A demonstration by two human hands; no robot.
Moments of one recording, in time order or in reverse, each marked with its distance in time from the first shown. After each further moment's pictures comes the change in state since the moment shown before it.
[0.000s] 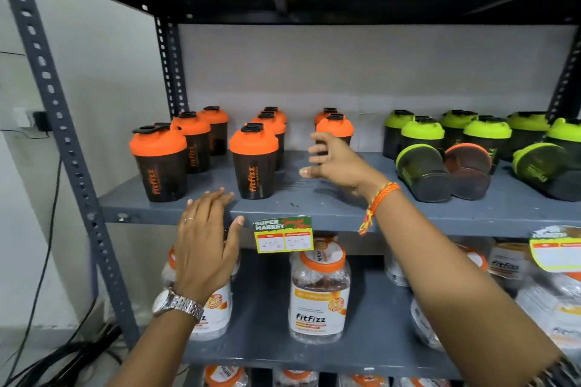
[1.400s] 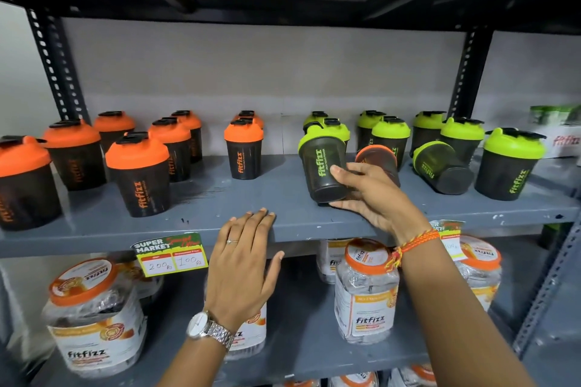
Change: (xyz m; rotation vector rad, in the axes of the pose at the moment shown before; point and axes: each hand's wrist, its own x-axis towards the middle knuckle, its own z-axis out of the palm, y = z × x) left_hand -0.015 0.192 0.099 0.119 -0.068 0.305; right_hand -0.108 0.064 -0.173 0.504 0.284 0.197
